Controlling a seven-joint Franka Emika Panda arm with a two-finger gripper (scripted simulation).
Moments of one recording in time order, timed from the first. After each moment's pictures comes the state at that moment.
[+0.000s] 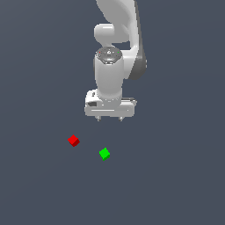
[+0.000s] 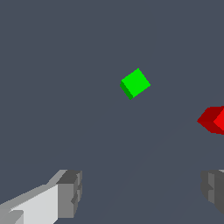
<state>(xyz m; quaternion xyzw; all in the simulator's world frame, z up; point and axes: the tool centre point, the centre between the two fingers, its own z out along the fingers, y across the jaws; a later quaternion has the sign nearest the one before) 0.003 -0.012 0.181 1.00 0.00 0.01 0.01</state>
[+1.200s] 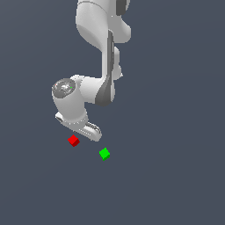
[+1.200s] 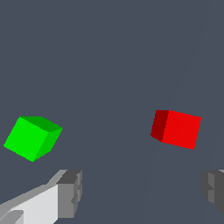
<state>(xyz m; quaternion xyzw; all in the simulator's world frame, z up) 0.041 -0.143 0.107 0.97 -0.23 0.01 0.00</state>
